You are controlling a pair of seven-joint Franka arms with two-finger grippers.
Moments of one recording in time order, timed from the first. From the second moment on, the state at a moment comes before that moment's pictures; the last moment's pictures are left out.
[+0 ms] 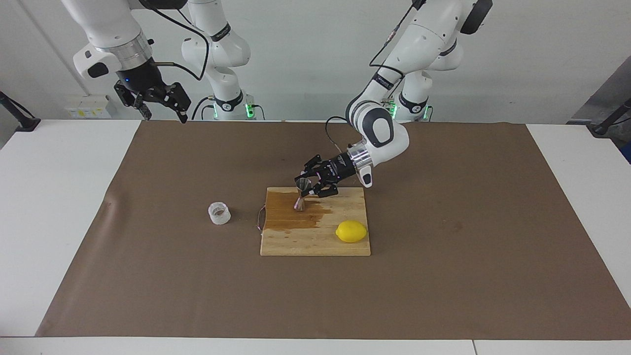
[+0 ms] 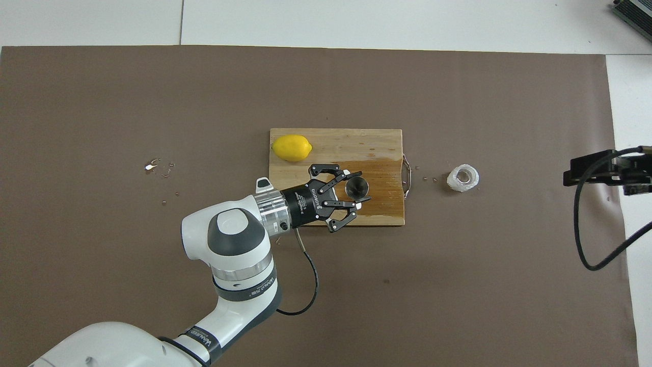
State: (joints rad) left arm -0.18 0.35 -0.51 -2.05 -2.21 2.51 -0.53; right arm -0.02 -0.08 0.02 -1.59 0.04 1.50 0.16
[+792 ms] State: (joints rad) left arm -0.23 0.36 -0.51 -2.00 -2.22 2.63 -0.52; right arm -0.03 -0.08 0.02 -1.59 0.04 1.50 0.16
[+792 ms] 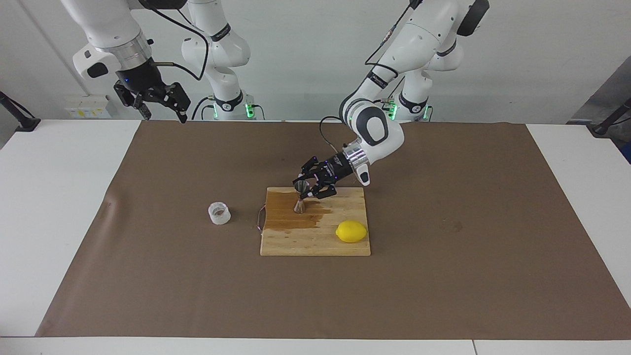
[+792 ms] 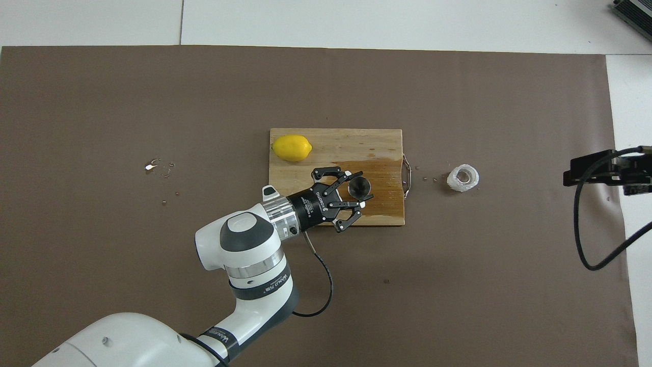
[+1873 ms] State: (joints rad) left arm -0.25 0.39 -0.51 -1.93 -2.18 2.69 -0.52; right arm -0.17 -0.09 0.02 -1.71 0.12 1.67 -0.82
